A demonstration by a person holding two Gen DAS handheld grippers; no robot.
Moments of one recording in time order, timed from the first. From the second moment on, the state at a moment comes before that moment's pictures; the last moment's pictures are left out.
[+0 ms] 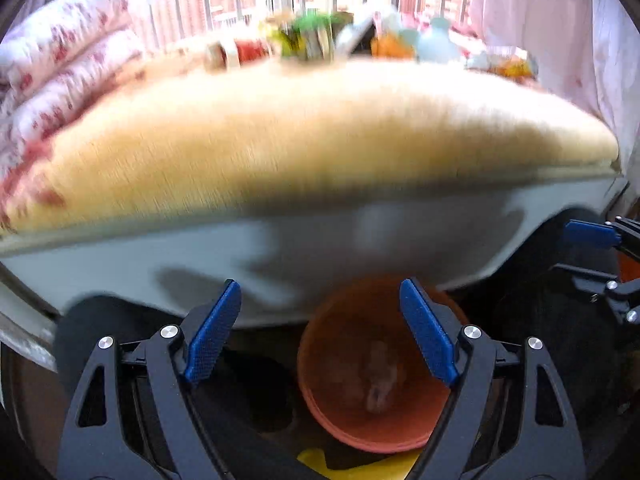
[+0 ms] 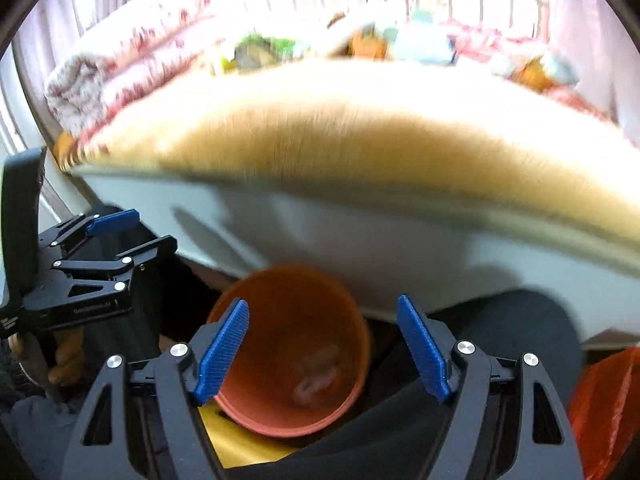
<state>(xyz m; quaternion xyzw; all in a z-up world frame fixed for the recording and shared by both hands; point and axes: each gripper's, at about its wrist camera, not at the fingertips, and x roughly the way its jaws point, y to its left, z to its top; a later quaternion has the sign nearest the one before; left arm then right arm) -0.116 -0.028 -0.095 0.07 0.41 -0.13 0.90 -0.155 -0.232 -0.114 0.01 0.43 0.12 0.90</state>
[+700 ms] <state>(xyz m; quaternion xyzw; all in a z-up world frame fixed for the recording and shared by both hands) 0.116 -0.093 -0.045 0.12 0.44 -0.09 0.88 -0.124 -0.299 -0.054 0.02 0.31 0.03 0.95</state>
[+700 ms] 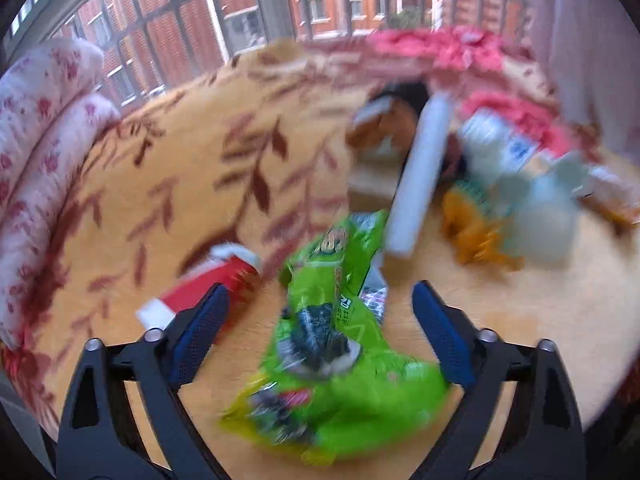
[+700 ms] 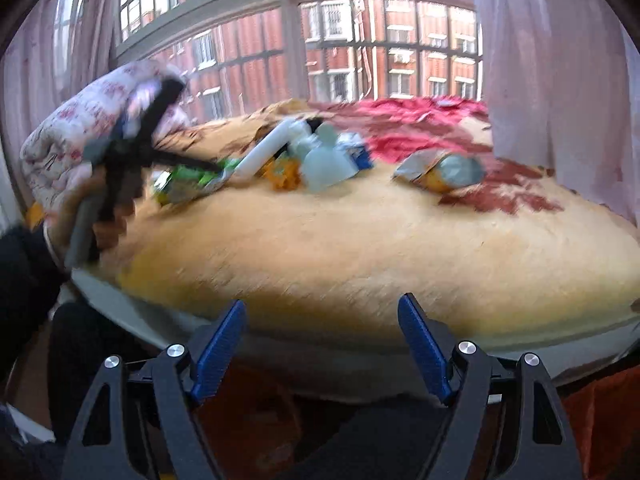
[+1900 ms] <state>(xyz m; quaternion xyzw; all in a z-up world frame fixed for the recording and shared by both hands) -0.039 -0.054 -0.018 0.06 0.32 -0.09 0.94 0.133 -0.404 -0.073 -0.01 0.55 0.02 0.83</state>
